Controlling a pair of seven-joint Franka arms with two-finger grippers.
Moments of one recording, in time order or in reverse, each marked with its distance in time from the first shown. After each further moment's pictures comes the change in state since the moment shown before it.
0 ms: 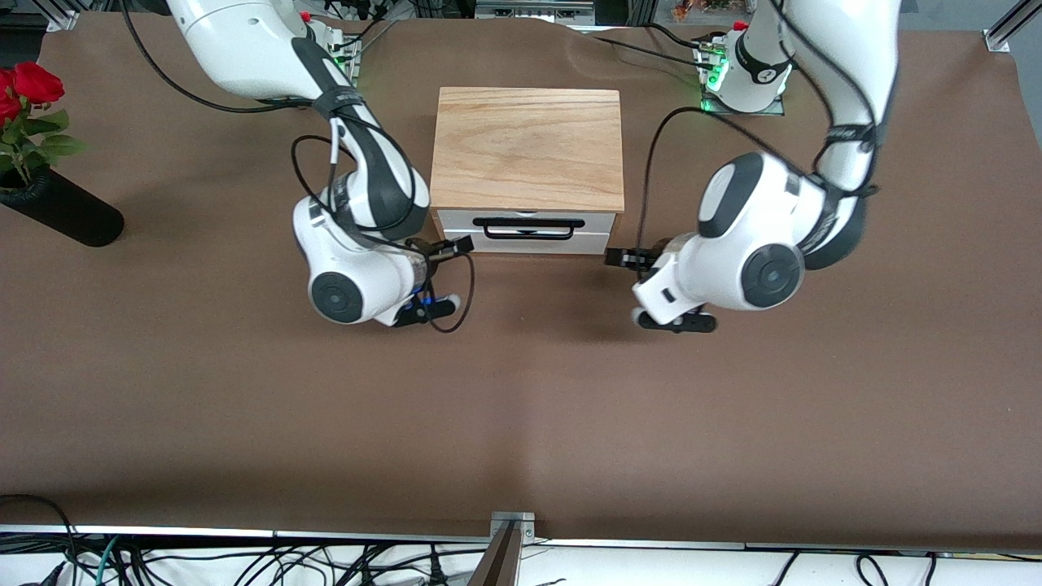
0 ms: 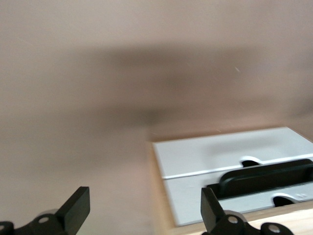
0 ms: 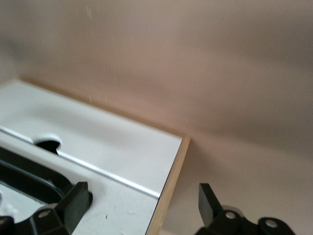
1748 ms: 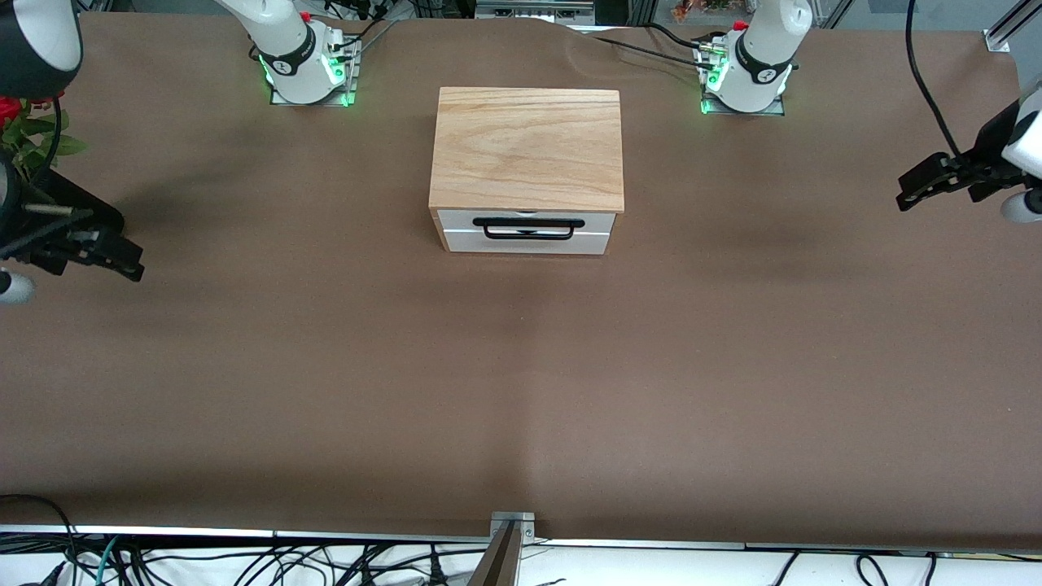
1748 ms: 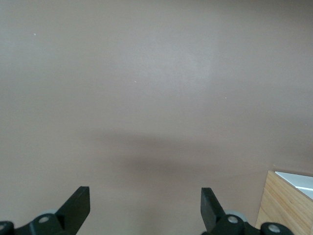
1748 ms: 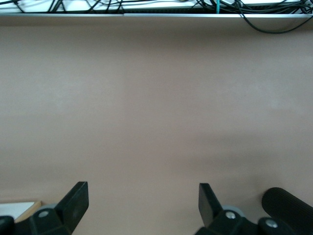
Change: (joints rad) left arm 0.309 -0.516 0.055 -0.234 0.321 -0.039 0.111; right arm -0.307 -0.451 -0.093 0.065 -0.467 -0.071 -0.022
